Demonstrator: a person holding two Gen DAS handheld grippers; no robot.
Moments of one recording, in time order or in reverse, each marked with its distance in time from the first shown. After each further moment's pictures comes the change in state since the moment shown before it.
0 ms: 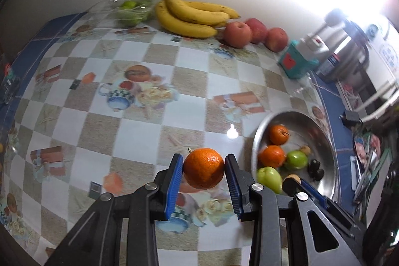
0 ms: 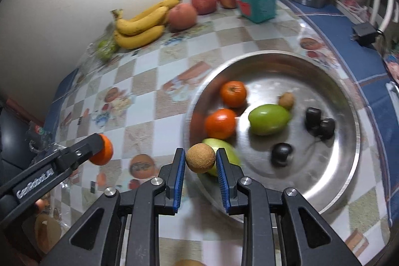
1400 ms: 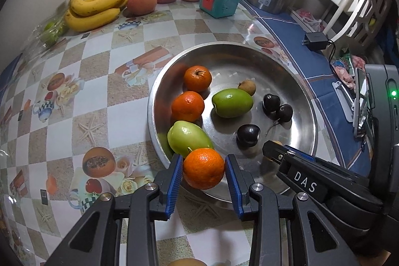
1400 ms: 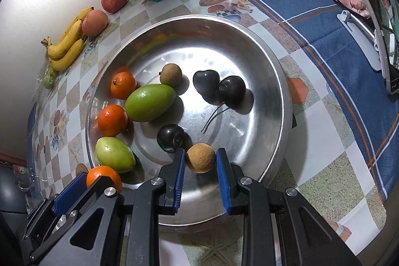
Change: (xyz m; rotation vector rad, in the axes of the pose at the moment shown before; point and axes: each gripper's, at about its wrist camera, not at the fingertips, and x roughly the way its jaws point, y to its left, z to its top) left arm 0.042 -0.116 -0.053 0.336 0.123 -0.047; right arm 0.006 -0.108 -0.012 0.279 0.112 -0.113
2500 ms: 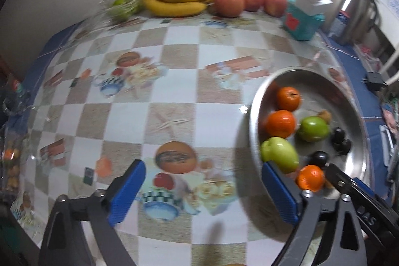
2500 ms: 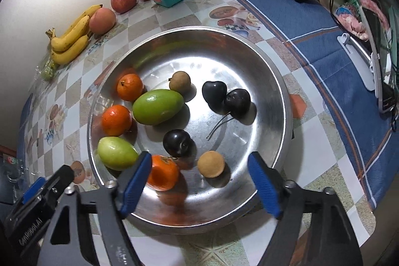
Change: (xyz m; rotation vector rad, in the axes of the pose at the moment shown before) left arm -0.013 0.075 -0.005 -0.251 -0.026 0.256; right arm -0.005 0.018 -0.002 -0.082 -0.059 -0.066
